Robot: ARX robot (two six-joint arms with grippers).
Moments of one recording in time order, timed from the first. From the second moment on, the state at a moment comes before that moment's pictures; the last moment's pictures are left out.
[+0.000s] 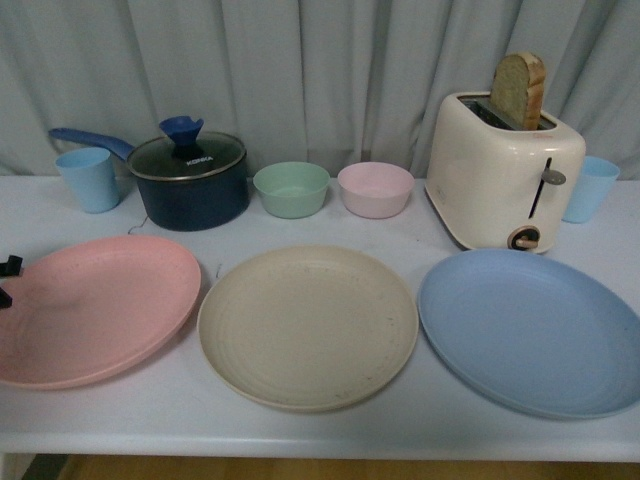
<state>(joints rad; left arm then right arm) 0.34 2.21 1.29 -0.11 0.21 0.21 0.00 0.00 0.01 0.00 0.00 0.00</state>
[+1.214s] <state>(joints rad) -0.18 1.81 1.11 -0.19 -0.07 -0.11 0.00 0.00 0.01 0.00 0.00 0.00</state>
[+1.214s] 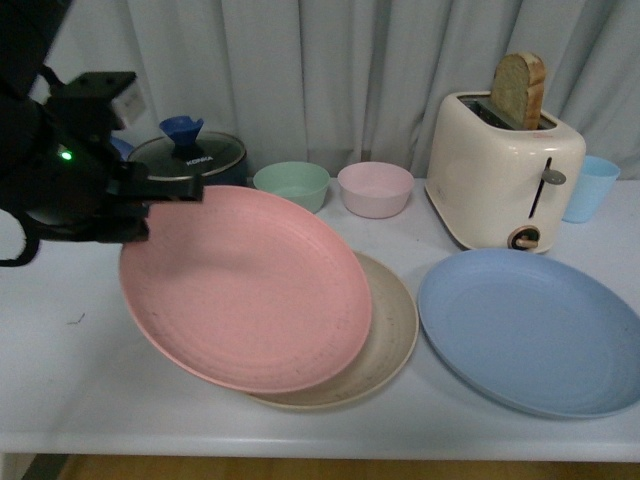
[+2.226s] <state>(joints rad) -0.24 1.90 1.13 -0.06 -0.07 -0.04 0.00 0.00 0.01 0.00 0.00 0.00</state>
